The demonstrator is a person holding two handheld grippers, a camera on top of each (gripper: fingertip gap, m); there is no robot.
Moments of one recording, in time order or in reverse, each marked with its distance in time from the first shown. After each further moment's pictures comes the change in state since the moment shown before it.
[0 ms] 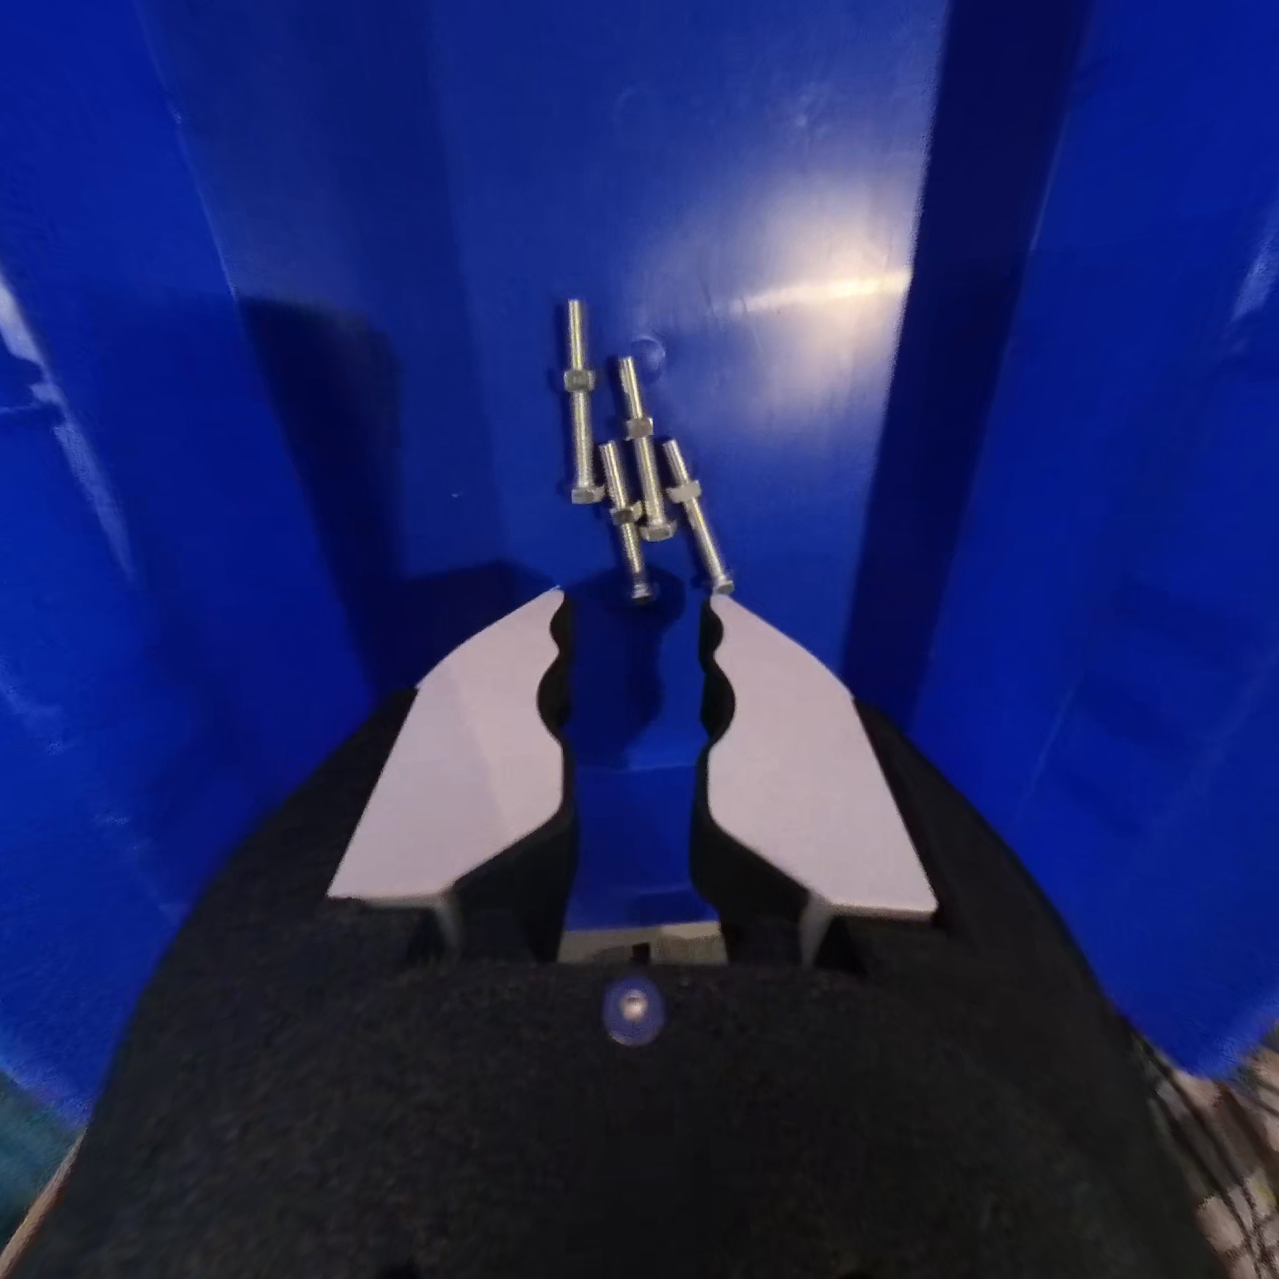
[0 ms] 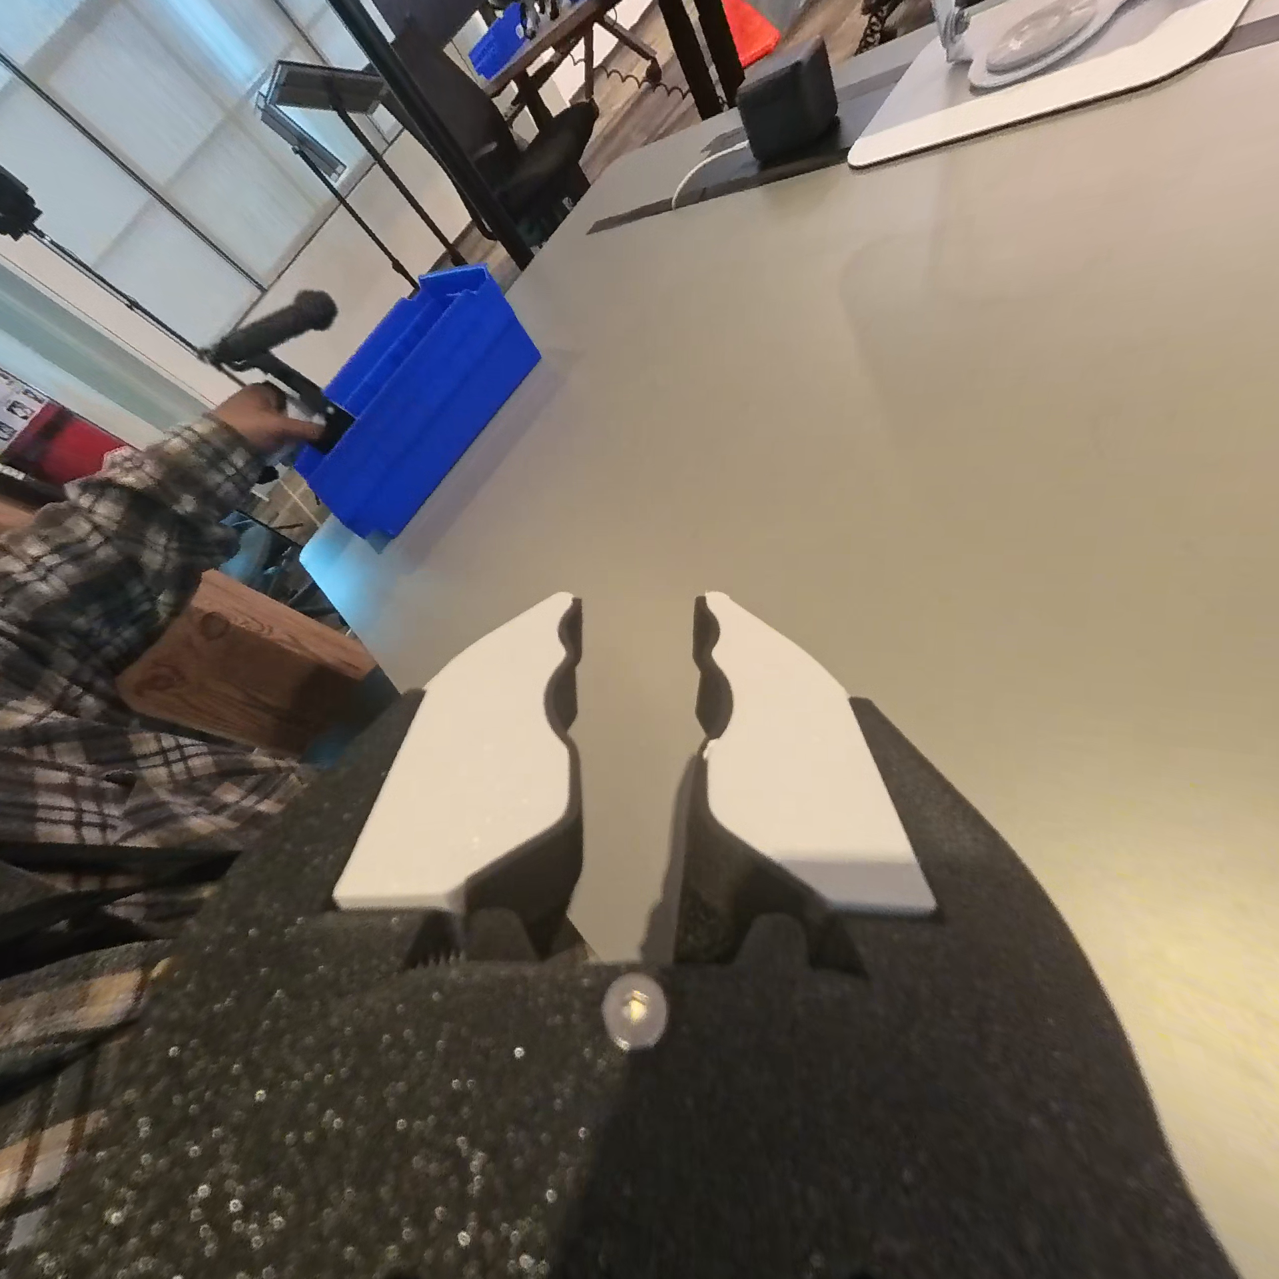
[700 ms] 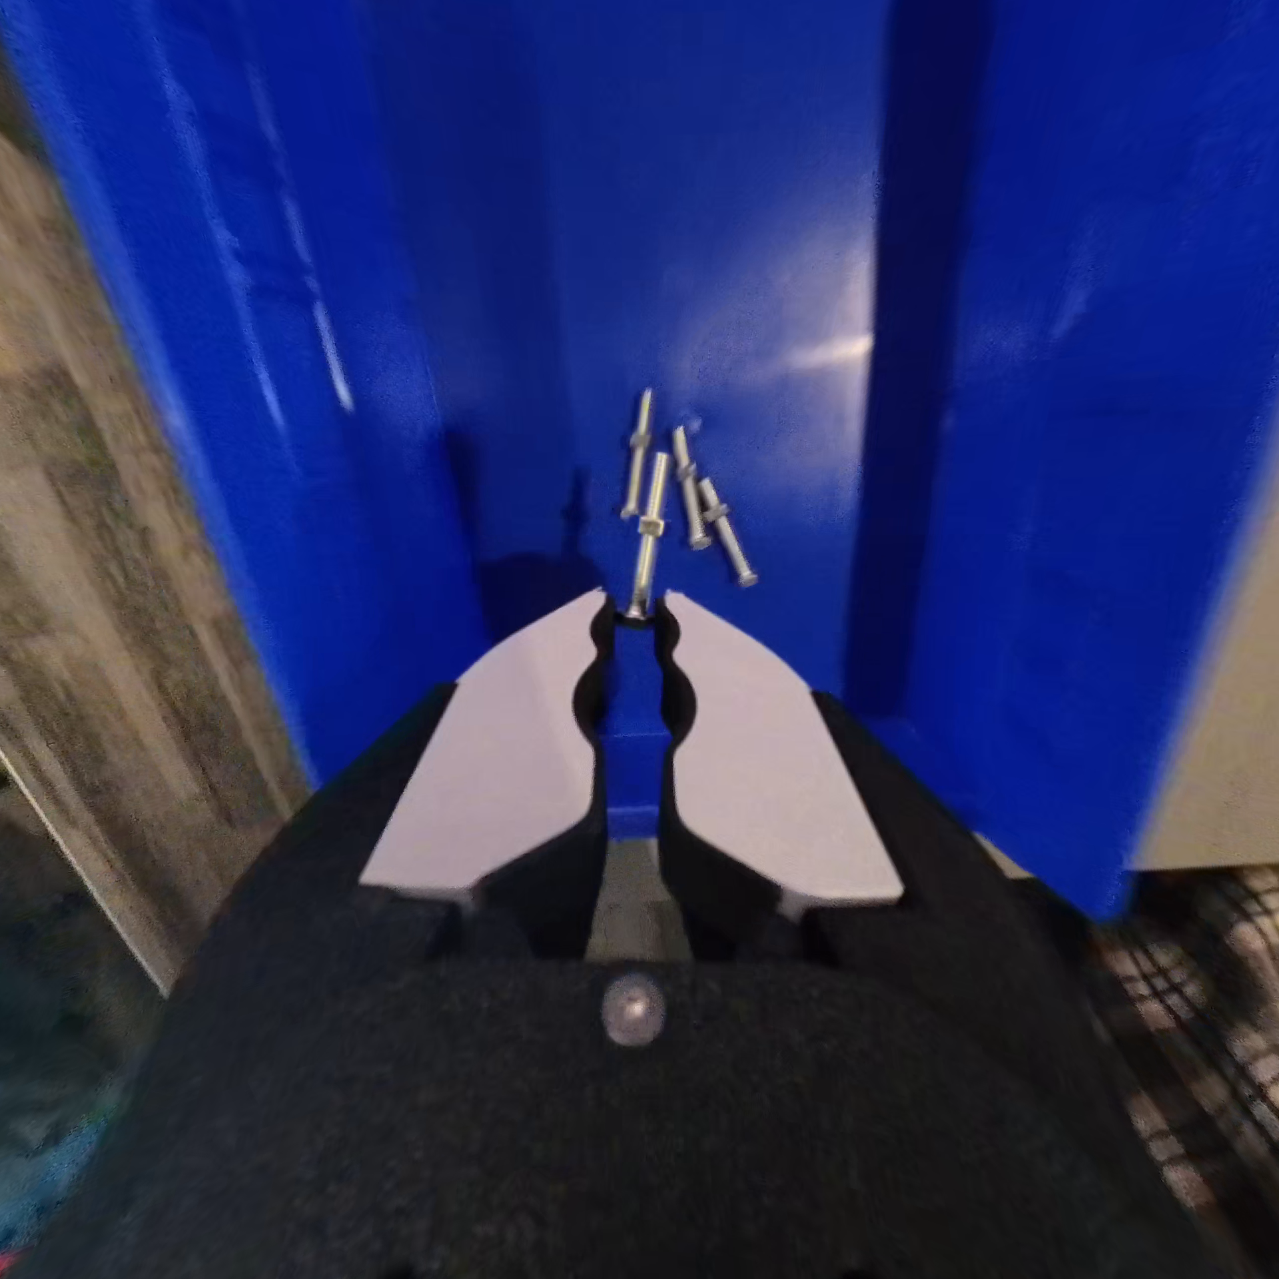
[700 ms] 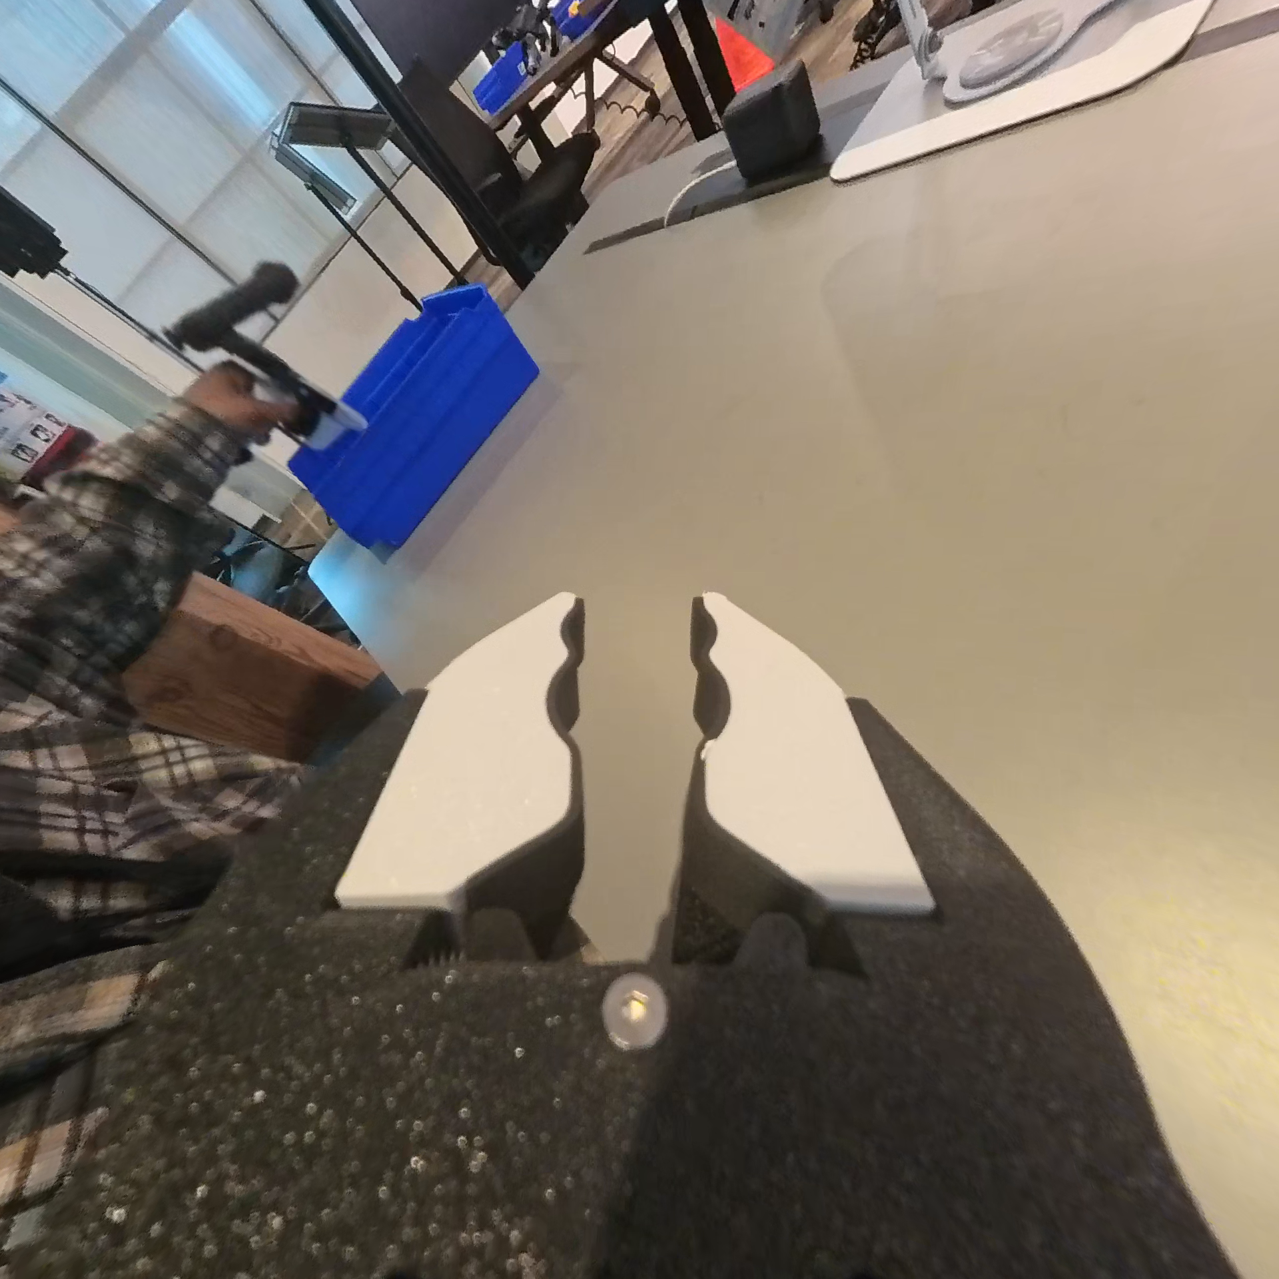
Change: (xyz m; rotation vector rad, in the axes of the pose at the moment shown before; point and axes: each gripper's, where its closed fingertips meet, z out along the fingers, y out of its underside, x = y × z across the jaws) left arm -0.010 -0.020 -0.050 0.074 -0.117 0.072; right arm 0.007 0.002 -0.012 0.029 -0.005 0.021
